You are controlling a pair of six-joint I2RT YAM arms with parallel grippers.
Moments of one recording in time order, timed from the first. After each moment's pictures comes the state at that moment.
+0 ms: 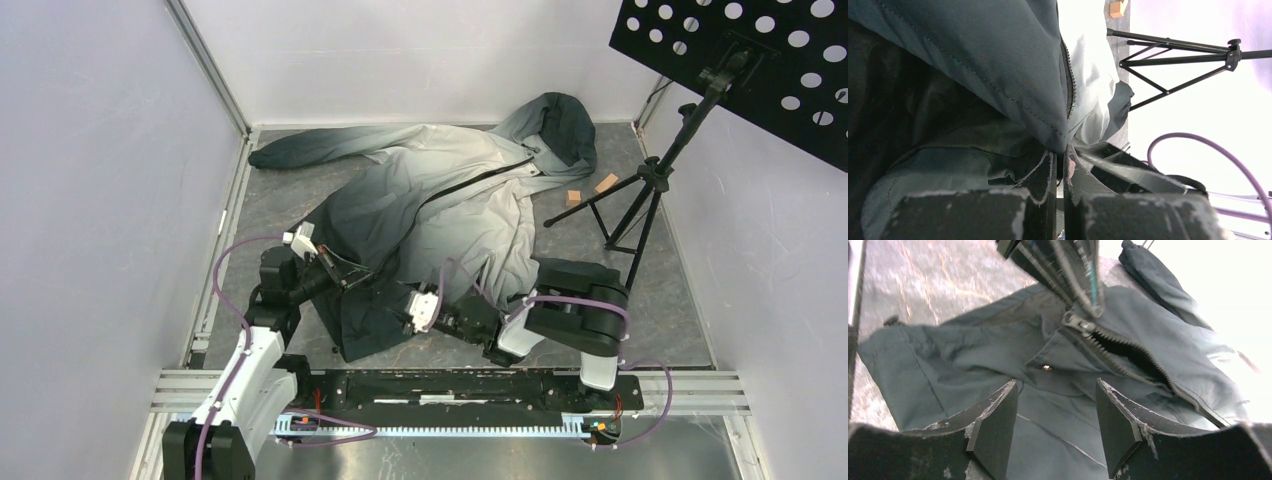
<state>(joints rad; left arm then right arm) -0.06 0.75 0.29 0.00 0.66 -0.87 1.18 1.83 0.47 1.42 0.02 -0.38</state>
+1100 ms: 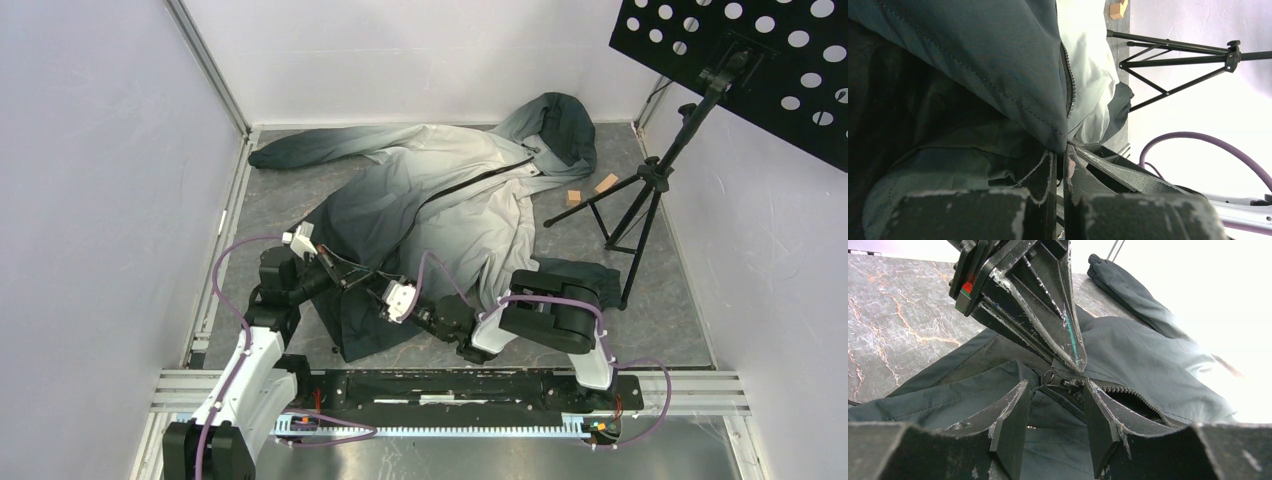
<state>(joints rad) -0.06 0.74 0.29 0.00 0.66 -0.87 1.25 2.00 0.67 1.47 0.20 -0.42</state>
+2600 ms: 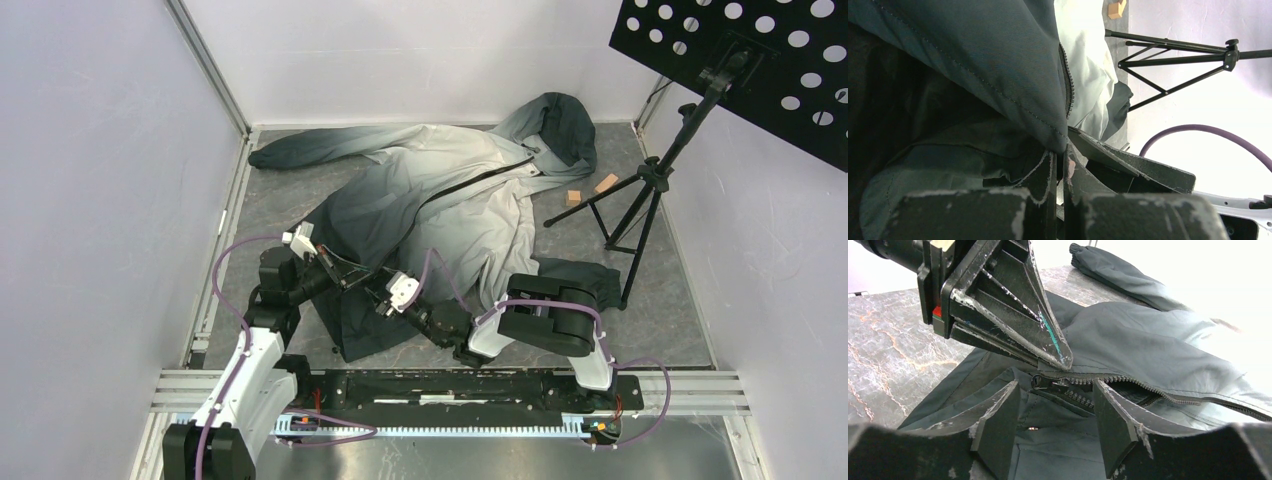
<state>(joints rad) -0.06 0.74 0.29 0.00 0.66 -0.87 1.28 2.01 0.69 1.47 0.38 -0.26</state>
